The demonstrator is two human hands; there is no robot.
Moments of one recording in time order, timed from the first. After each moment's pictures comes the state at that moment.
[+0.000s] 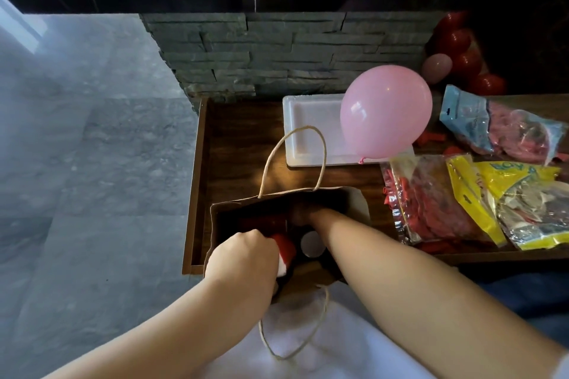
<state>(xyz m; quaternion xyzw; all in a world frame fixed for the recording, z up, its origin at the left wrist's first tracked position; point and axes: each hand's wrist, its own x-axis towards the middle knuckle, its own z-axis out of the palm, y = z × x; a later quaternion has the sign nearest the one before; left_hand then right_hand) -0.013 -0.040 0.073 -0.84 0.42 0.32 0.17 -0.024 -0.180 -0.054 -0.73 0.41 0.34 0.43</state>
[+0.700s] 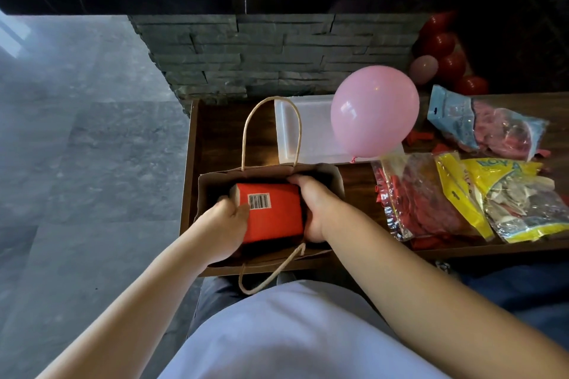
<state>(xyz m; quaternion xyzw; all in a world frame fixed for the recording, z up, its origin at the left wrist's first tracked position) 0.039 -0.044 0.051 -0.87 0.13 0.42 -0.24 -0.041 -0.185 0.002 -0.28 0.60 0.12 0.74</state>
